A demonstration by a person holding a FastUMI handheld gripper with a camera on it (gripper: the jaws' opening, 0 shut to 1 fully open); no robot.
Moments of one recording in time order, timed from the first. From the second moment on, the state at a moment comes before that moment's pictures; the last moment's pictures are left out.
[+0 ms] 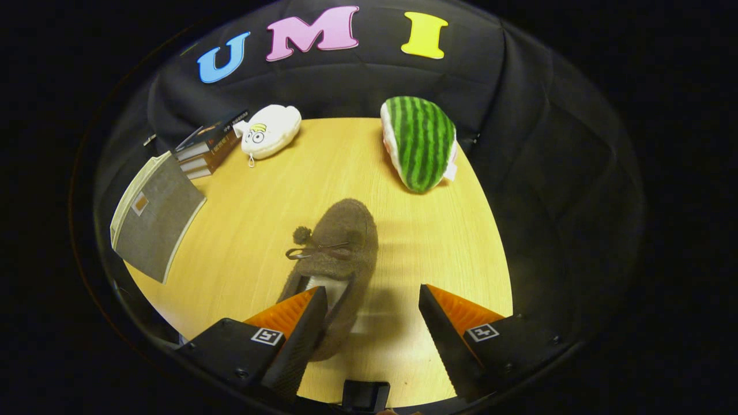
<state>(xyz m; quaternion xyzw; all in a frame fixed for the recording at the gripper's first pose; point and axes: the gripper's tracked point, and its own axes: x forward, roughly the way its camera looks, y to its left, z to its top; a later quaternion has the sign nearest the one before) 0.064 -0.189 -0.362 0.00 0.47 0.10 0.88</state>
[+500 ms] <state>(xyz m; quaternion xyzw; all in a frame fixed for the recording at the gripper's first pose) 0.080 -0.165 -0.394 0.07 0.53 0.10 0.84</state>
